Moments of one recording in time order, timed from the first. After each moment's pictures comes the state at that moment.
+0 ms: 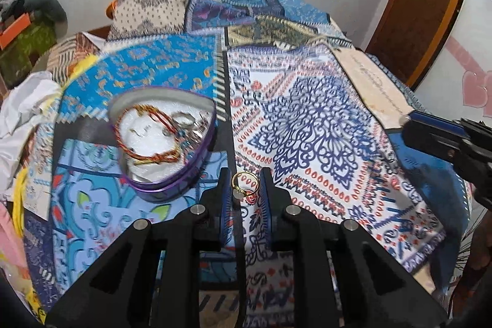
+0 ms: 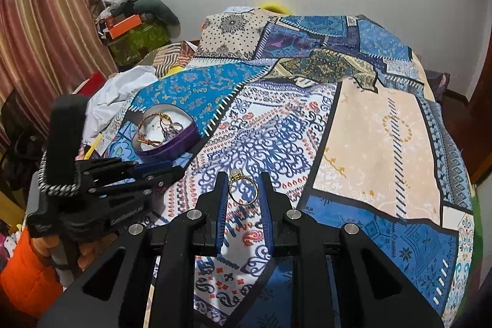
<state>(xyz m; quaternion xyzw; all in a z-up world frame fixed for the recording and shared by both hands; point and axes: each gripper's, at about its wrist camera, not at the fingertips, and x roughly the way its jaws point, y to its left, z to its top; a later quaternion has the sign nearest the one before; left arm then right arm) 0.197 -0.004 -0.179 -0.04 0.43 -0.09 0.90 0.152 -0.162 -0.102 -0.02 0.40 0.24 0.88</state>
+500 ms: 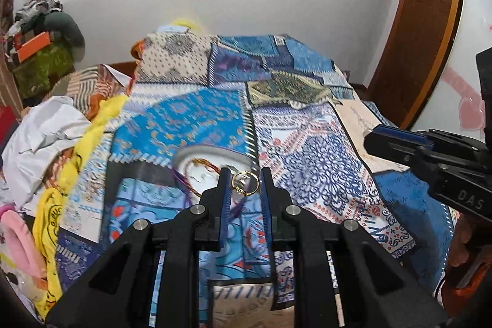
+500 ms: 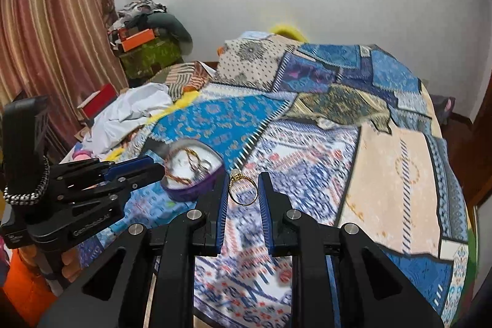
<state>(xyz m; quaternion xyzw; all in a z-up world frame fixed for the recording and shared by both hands) 0.167 0.042 -0.114 -0.05 0.35 -0.07 0.93 0.159 -0.122 -0.068 -0.03 0.35 0.27 0.90</state>
